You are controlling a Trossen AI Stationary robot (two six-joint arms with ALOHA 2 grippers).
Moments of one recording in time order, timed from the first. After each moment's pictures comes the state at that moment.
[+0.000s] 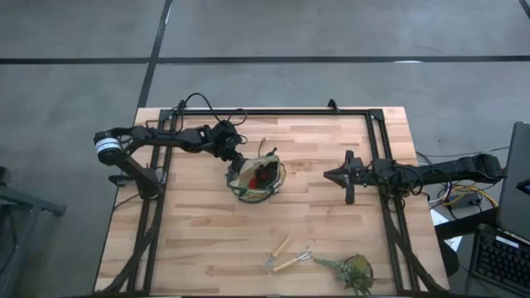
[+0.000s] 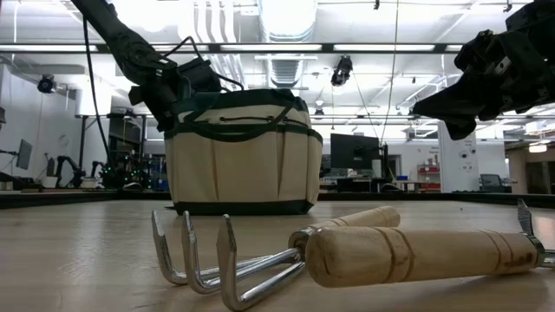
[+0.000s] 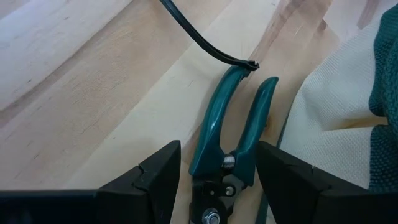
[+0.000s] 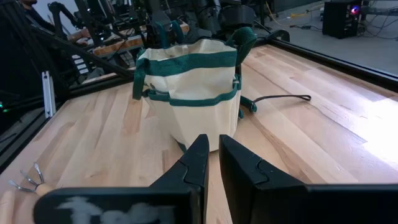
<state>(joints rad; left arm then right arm) 0.48 1.52 0.75 -0.12 0.24 -0.34 0.01 0.53 0.01 0.37 0.13 0.28</state>
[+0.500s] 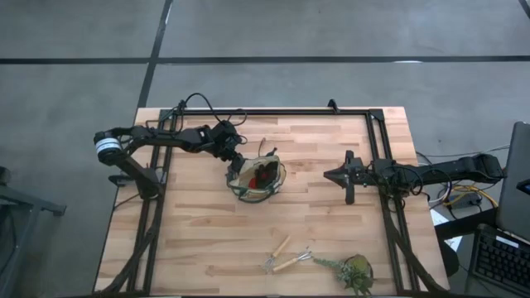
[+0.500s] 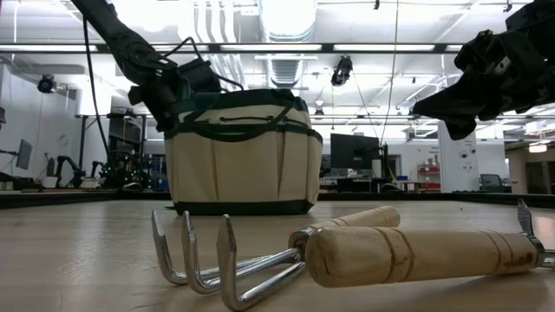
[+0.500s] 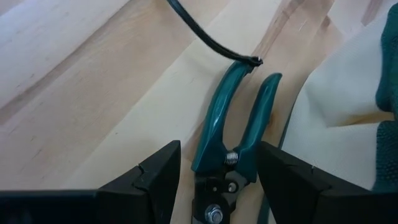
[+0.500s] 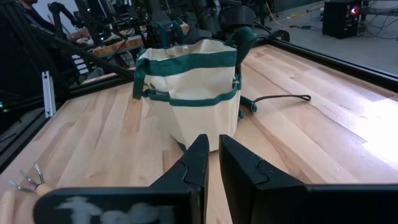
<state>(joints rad) 0.48 1.52 0.75 -0.13 0.24 -0.34 0.01 0.53 0.01 0.37 0.13 0.28</state>
